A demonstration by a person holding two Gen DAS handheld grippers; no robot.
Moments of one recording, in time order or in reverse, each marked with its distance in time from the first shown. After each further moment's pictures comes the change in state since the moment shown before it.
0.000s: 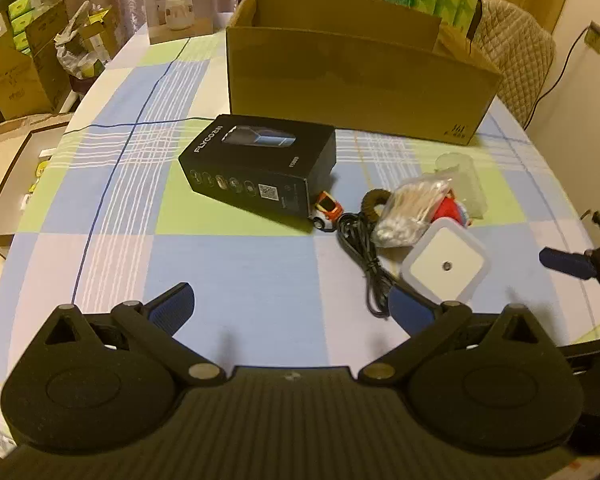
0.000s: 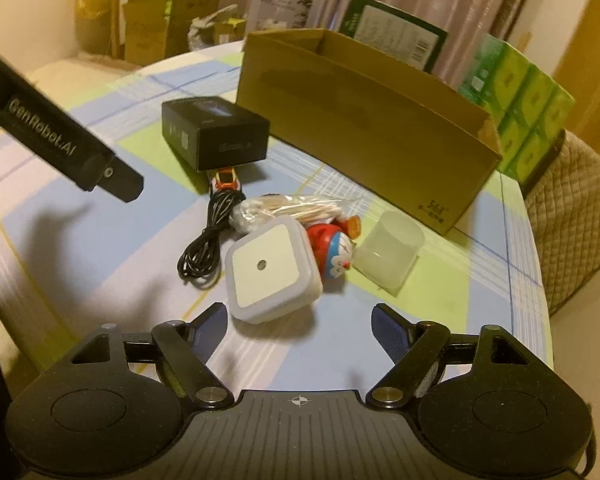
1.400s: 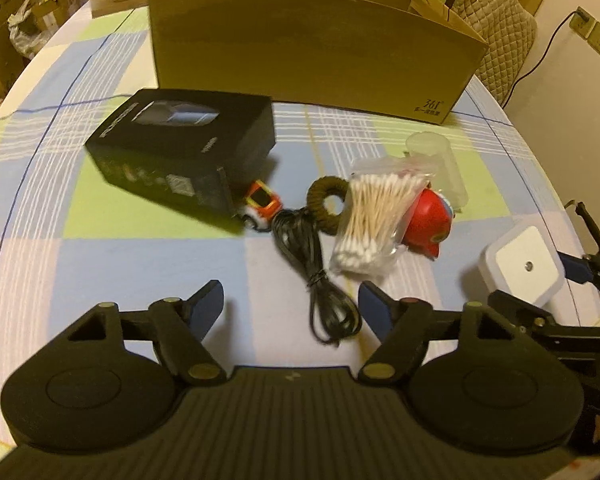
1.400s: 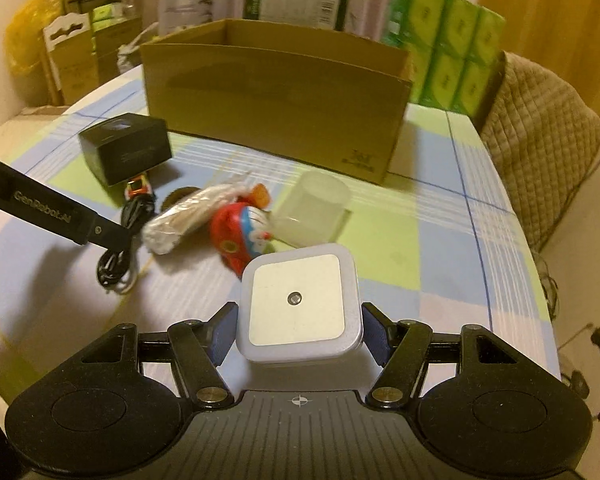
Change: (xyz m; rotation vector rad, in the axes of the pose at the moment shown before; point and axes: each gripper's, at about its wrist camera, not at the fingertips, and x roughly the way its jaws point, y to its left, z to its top) left arm 0.061 -0.034 0.015 0.010 0.065 -0.105; right arm 0.003 -0.075 -0.025 0.278 0.016 -0.028
